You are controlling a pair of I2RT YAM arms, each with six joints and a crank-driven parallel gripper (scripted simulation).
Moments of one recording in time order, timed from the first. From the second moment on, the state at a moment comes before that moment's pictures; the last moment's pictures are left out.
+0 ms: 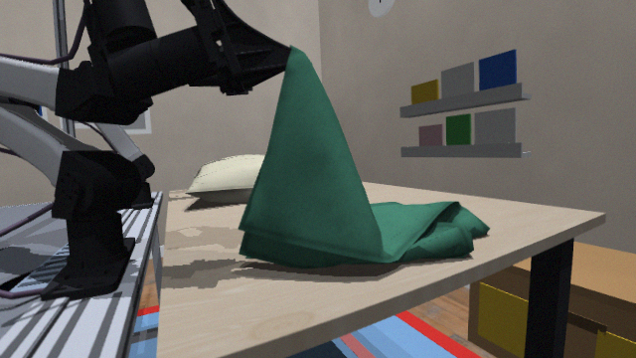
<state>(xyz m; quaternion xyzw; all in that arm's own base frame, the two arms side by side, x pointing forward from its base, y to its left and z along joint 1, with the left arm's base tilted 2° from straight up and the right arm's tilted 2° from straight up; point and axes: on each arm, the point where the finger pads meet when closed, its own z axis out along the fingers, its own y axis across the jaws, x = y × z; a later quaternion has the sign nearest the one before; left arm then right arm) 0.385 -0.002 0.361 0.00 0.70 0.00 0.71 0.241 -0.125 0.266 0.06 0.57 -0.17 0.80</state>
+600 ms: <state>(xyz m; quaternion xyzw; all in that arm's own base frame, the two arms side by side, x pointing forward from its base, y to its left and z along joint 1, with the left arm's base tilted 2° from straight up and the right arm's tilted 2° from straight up) 0.385 -0.002 0.361 0.00 0.70 0.00 0.71 0.222 -0.131 0.229 0.01 0.66 -0.07 0.74</state>
